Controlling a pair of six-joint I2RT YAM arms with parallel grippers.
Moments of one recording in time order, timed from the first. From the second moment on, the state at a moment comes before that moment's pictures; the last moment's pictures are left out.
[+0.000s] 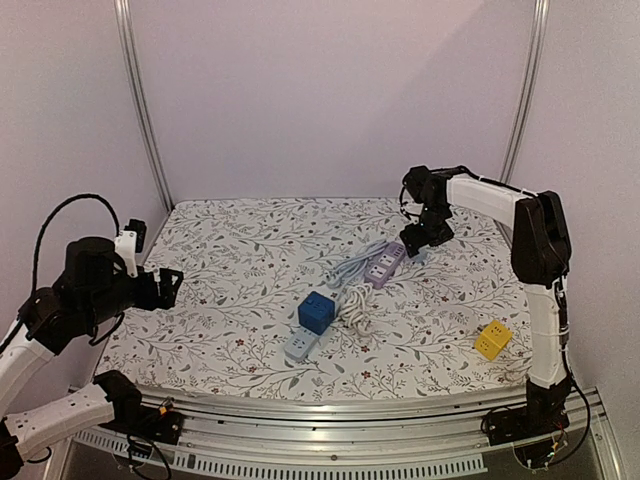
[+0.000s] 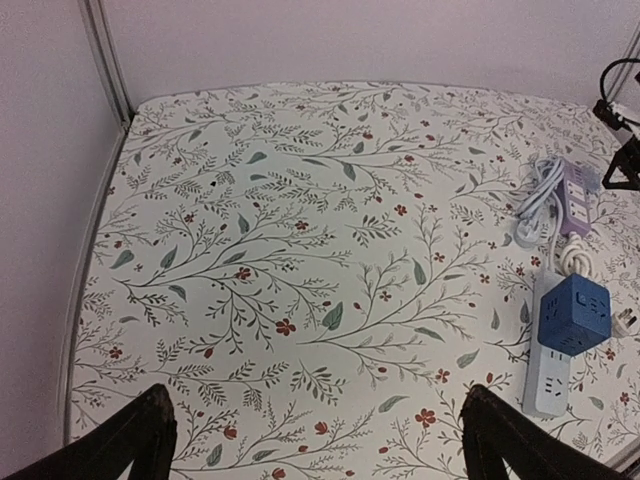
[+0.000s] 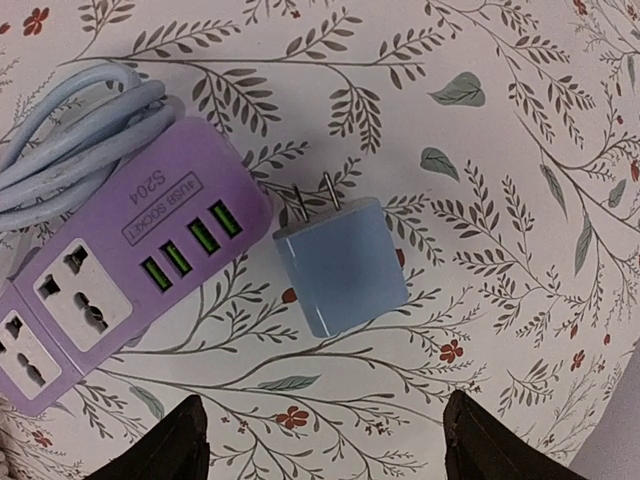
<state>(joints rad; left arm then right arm) -0.53 0.55 0.67 -0.66 -0.30 -0.25 0.42 2.21 1.90 -0.99 0.20 0.03</state>
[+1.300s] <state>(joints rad) -0.53 0.60 0.65 -0.62 -0.29 -0.23 0.33 2.46 2.17 -1.04 0.05 -0.04</state>
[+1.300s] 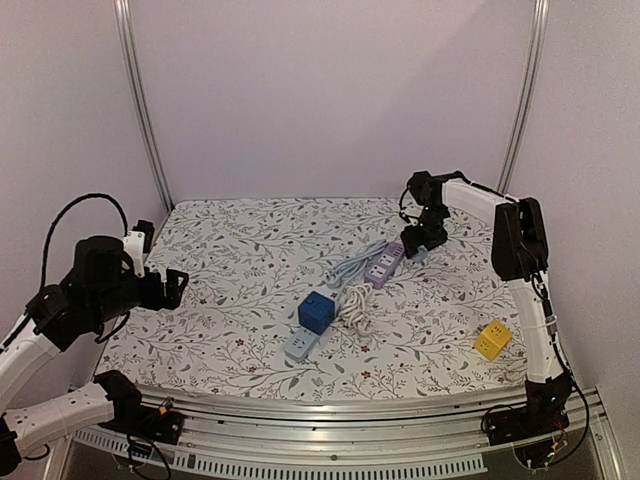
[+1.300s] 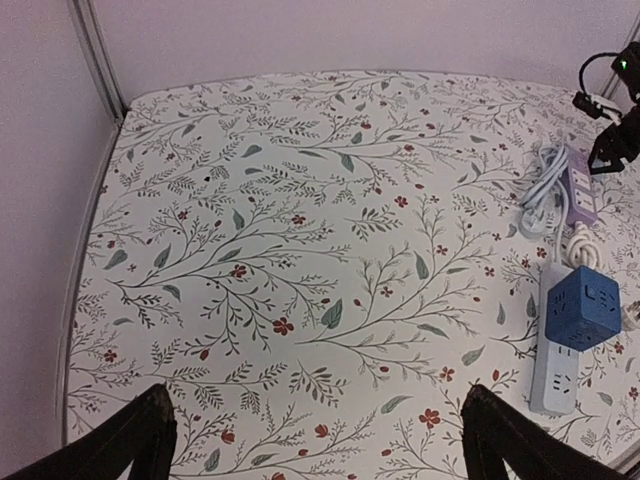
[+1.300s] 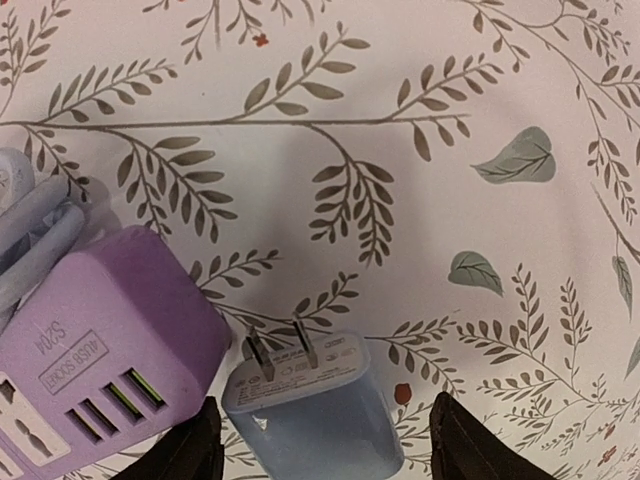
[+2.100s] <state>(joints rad) -0.52 0.61 0.65 -0.62 -0.28 -0.23 0.33 2.49 2.20 -1.12 0.02 -0.09</state>
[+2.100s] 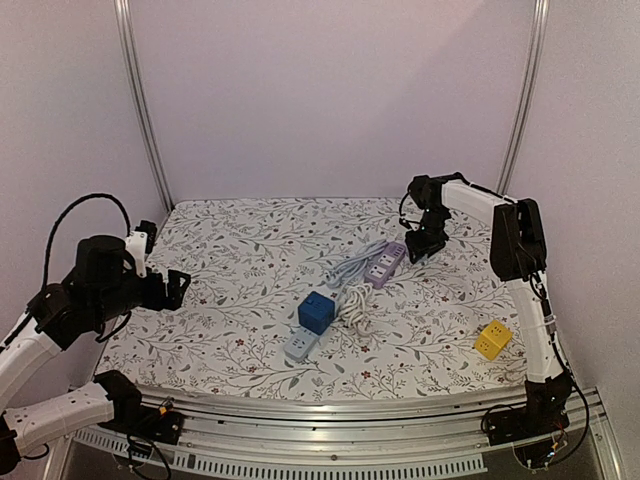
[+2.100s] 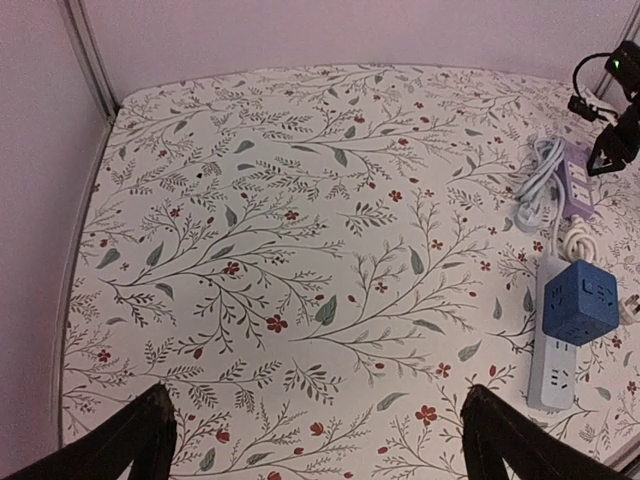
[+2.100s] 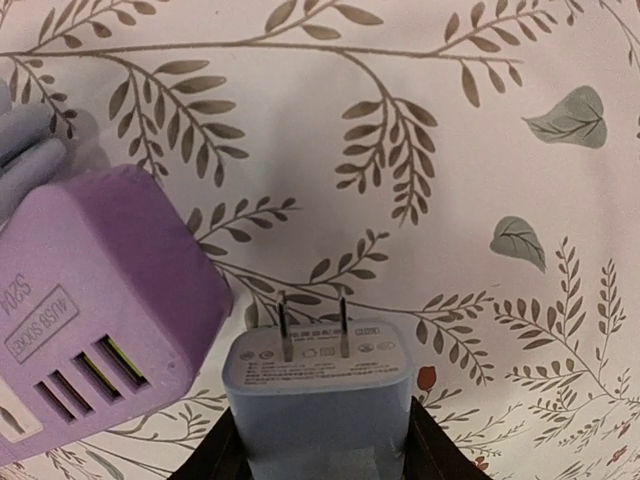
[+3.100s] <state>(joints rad) -0.50 0.61 0.75 -0.70 -0.30 -0.25 0.49 2.06 1.99 -1.14 0.09 -0.02</state>
